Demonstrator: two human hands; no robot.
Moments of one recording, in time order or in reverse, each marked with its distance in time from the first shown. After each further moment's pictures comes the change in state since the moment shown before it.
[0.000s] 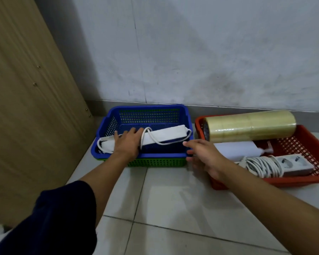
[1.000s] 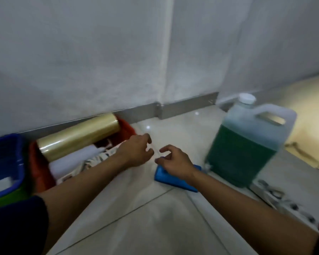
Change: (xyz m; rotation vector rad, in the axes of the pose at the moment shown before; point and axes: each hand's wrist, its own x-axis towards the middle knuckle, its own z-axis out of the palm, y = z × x) left_hand -0.128 0.431 -0.044 -0.287 -0.075 0.817; right_hand -0.197 0.088 -0.303 -0.312 0.543 -0.097
